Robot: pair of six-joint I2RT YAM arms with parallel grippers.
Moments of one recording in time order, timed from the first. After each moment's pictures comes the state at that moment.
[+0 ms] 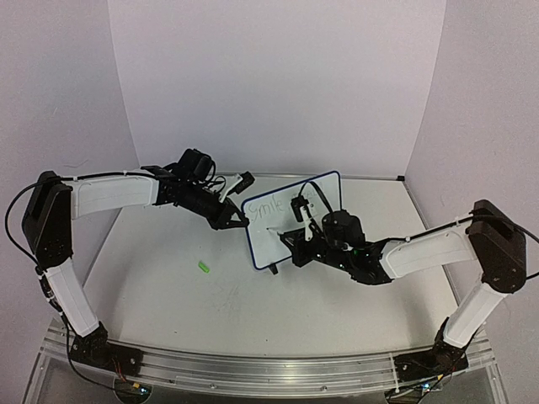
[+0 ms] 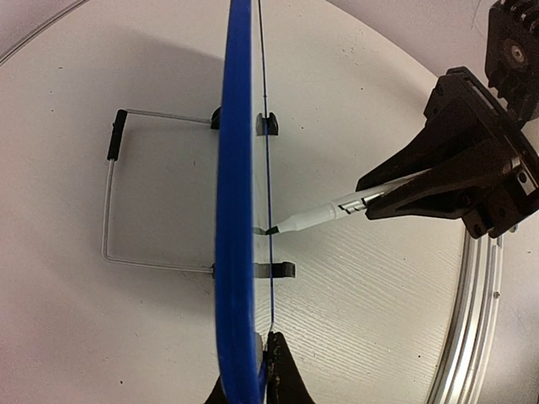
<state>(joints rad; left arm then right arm) -0.64 1.75 1.33 -0.39 0.56 0.18 0.91 1.68 0.81 0.51 0.11 0.22</state>
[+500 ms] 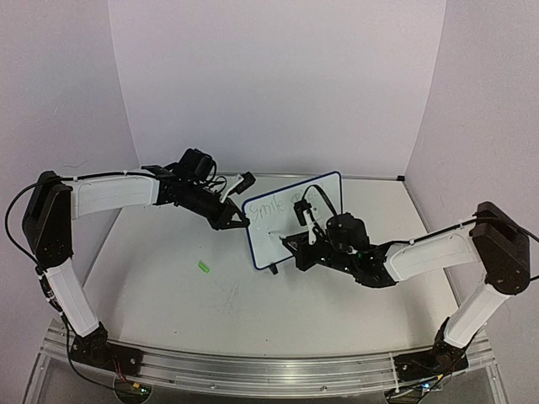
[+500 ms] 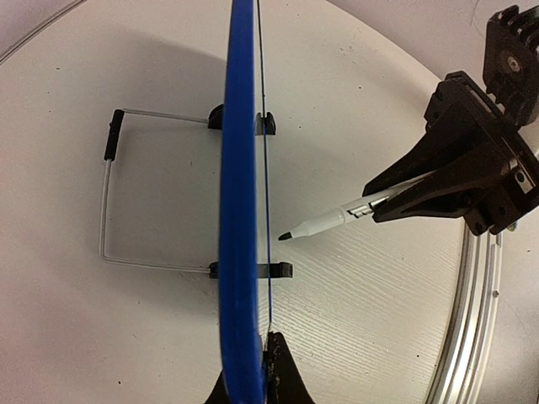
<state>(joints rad) -0.64 1.75 1.33 -0.40 0.55 0.18 0.91 1.65 0.76 0.52 0.08 0.23</state>
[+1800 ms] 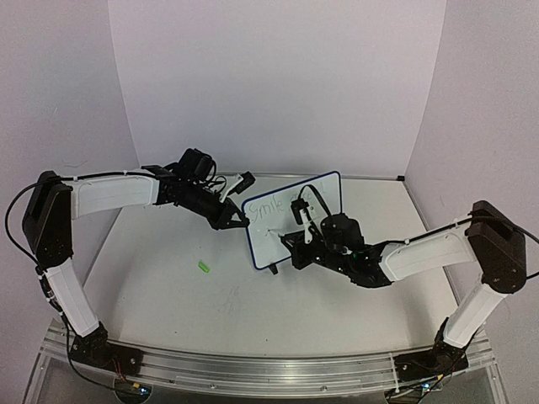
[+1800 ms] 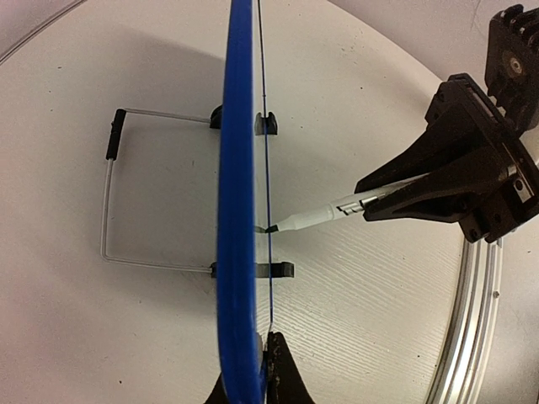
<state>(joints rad) -0.64 1.76 1.34 -0.40 0.55 0.18 0.93 1.68 0.80 0.51 0.16 0.22</state>
